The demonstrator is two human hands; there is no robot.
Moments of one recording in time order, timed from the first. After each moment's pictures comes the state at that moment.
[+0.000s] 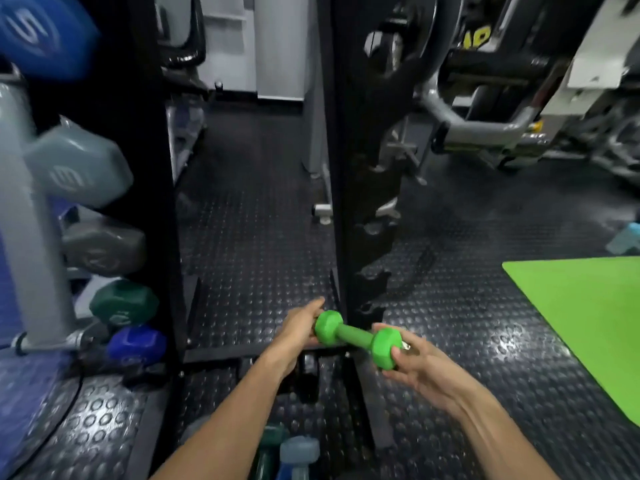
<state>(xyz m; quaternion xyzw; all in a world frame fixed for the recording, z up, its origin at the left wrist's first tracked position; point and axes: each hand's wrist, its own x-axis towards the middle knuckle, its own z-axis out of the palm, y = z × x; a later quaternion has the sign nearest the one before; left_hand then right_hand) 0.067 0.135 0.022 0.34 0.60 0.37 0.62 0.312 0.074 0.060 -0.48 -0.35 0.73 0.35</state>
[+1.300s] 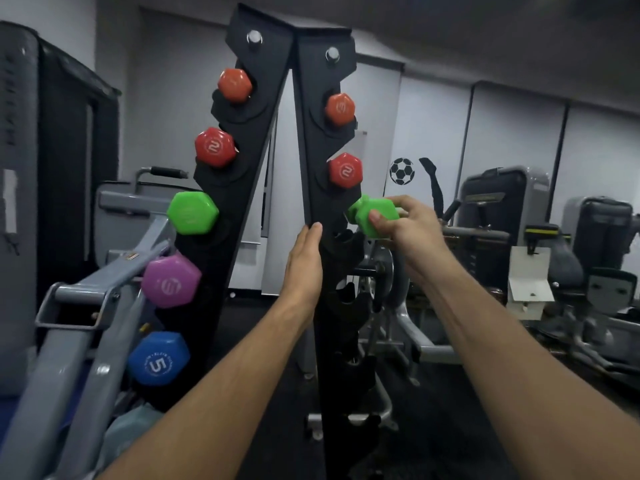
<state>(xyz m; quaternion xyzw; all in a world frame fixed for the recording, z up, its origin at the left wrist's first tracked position) 0.052 0.183 0.514 0.51 0.34 0.70 0.38 0.210 0.191 0.582 -0.33 -0.62 0.30 0.65</state>
